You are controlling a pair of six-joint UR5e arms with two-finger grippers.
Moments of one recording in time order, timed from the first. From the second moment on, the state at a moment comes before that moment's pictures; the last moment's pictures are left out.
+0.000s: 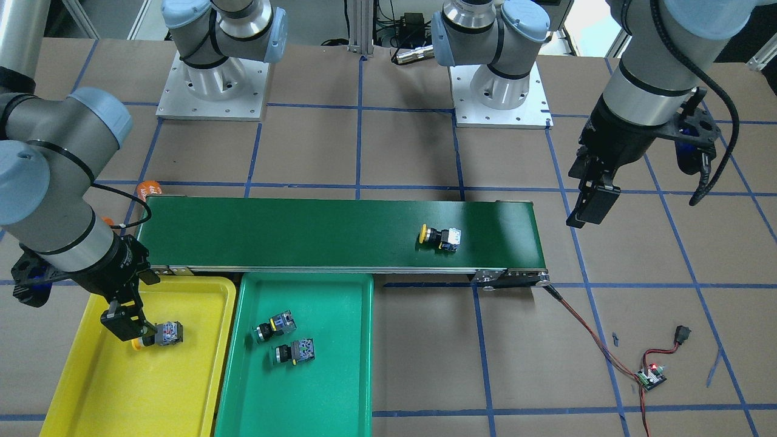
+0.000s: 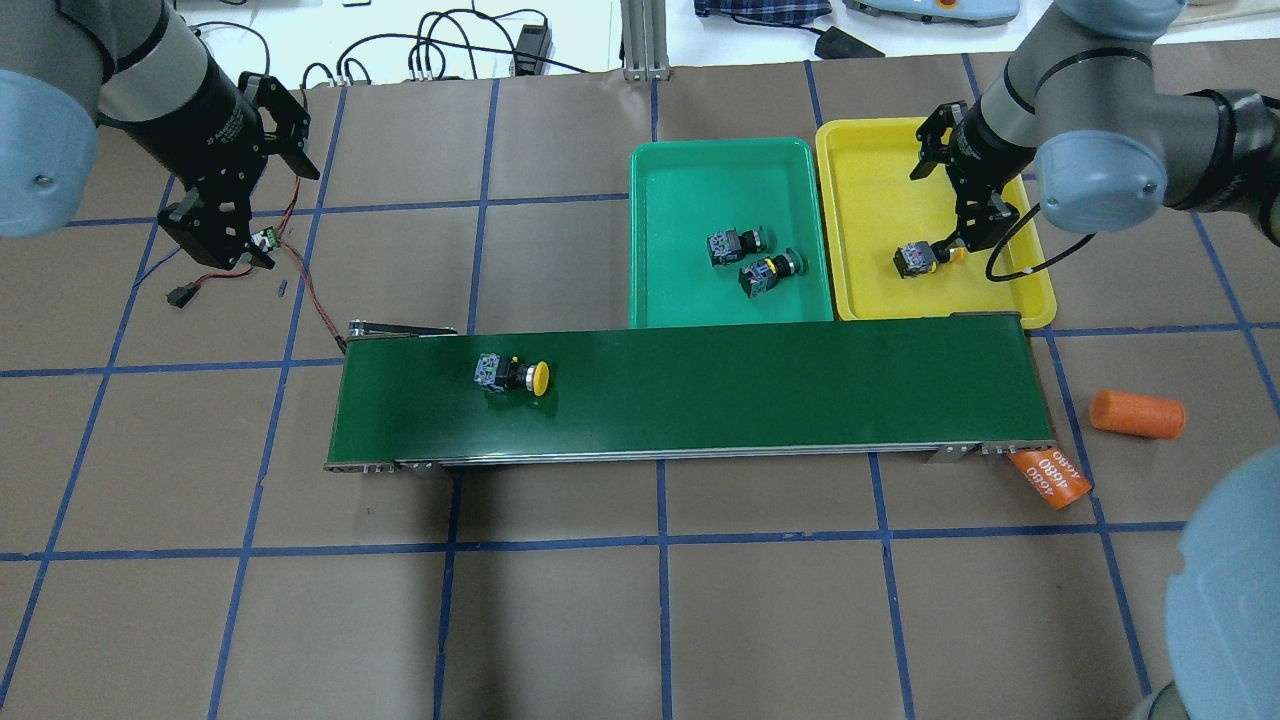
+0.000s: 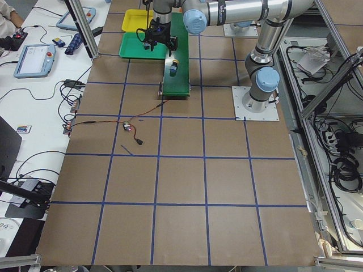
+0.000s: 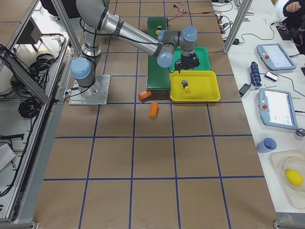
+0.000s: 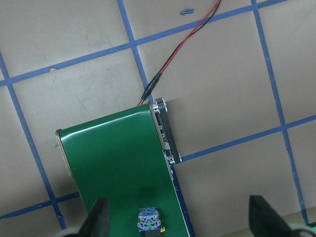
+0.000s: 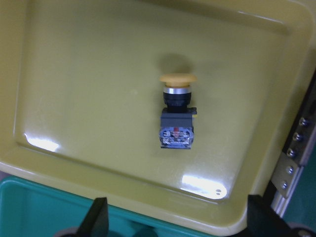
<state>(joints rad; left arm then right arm) -1.45 -1.61 -1.60 -1.40 1.59 -1.14 1.40 -1.25 1.69 -2.13 -1.44 1.17</state>
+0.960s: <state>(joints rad) -1.45 -1.57 -1.61 -1.39 1.61 -0.66 1.55 -1.51 1.82 -1.88 -1.51 1.25</state>
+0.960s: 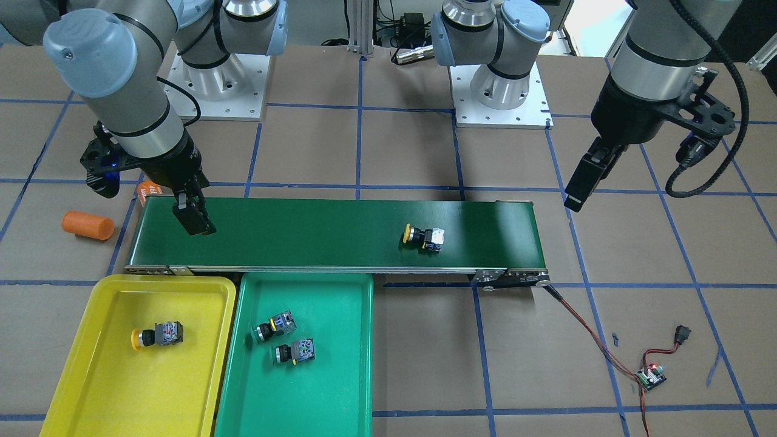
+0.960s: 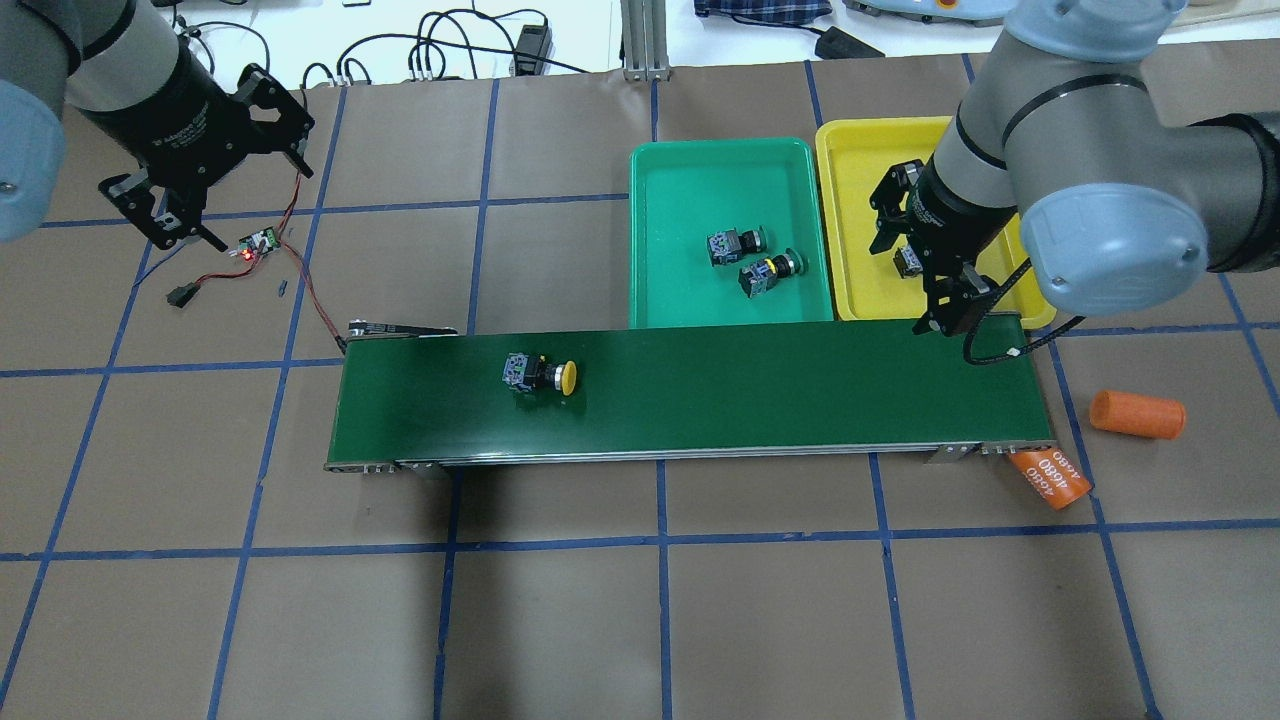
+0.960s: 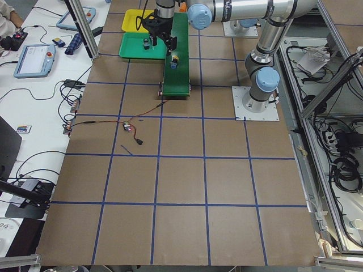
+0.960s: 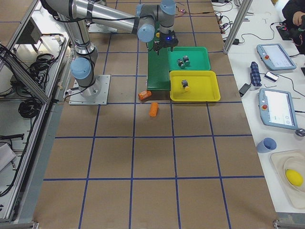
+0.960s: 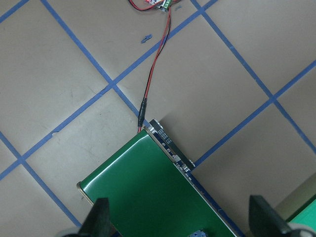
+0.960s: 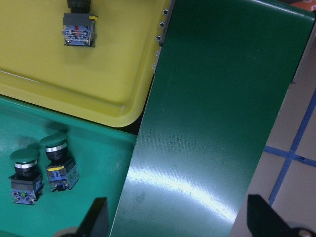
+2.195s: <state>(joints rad) -1.45 -1.57 -1.62 -1.41 1.58 -0.16 1.55 -1.55 1.84 -1.88 -1.58 1.26</state>
